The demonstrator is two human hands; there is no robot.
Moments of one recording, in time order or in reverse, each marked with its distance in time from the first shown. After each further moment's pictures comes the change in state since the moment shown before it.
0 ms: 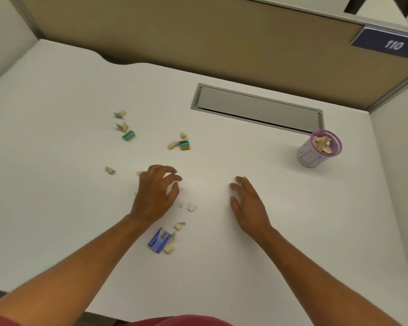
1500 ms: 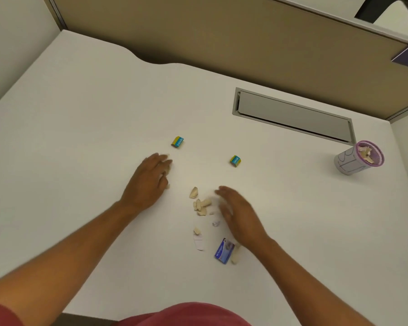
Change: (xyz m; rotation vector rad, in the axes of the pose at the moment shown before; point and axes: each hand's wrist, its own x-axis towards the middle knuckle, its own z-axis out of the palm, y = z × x) left_hand 0.020 -0.183 -0.085 -0.158 -0.305 -0.113; right_hand 0.016 -0.163 0.100 -0.003 -0.058 -0.086
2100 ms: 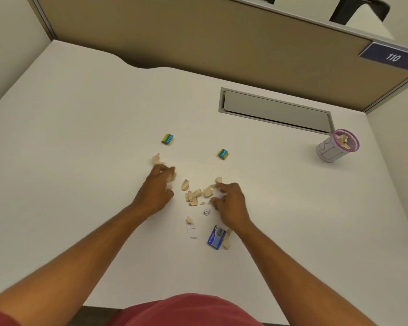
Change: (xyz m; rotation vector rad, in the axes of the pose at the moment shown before) left_hand -0.026 0.042 0.024 -0.204 -0.152 -0.204; right_hand -0.003 -0.014 0.006 0.309 0.106 0.403
